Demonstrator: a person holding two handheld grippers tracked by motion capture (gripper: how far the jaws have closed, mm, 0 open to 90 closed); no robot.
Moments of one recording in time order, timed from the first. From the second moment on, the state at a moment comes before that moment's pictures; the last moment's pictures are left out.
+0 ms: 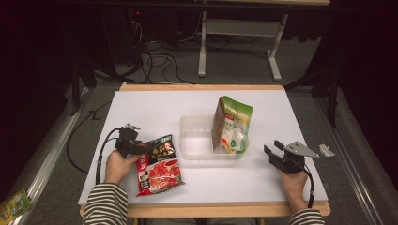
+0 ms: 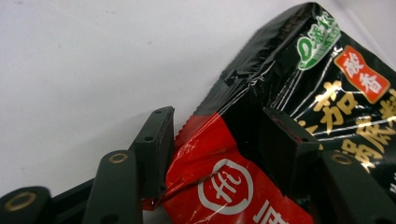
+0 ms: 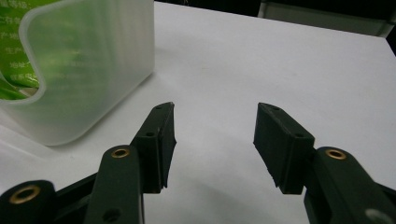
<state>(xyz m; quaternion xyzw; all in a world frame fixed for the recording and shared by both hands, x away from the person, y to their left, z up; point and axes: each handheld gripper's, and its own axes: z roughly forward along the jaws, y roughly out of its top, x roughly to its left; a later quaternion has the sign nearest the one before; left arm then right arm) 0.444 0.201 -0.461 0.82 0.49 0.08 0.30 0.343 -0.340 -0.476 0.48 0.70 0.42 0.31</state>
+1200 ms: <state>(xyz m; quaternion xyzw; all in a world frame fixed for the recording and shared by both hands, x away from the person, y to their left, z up) 0.412 0.210 -0.475 0.80 0.45 0.05 0.38 0.345 -0.339 -0.476 0.48 0.71 0.41 0.31</state>
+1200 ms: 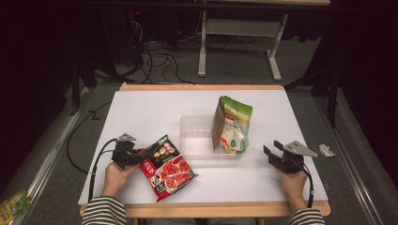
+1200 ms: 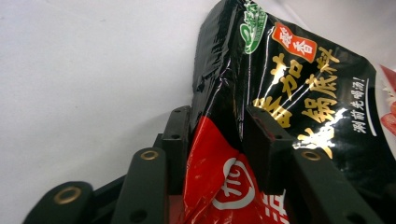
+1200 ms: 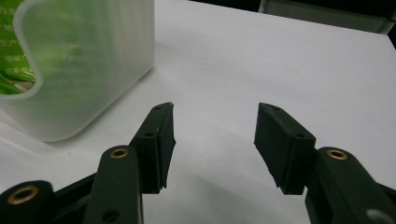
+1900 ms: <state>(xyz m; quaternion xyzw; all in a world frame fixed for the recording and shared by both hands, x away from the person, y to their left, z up) 0.401 0.218 -0.455 0.80 0.44 0.04 0.40 0.345 -0.340 -0.476 0.49 0.70 0.42 0.31</state>
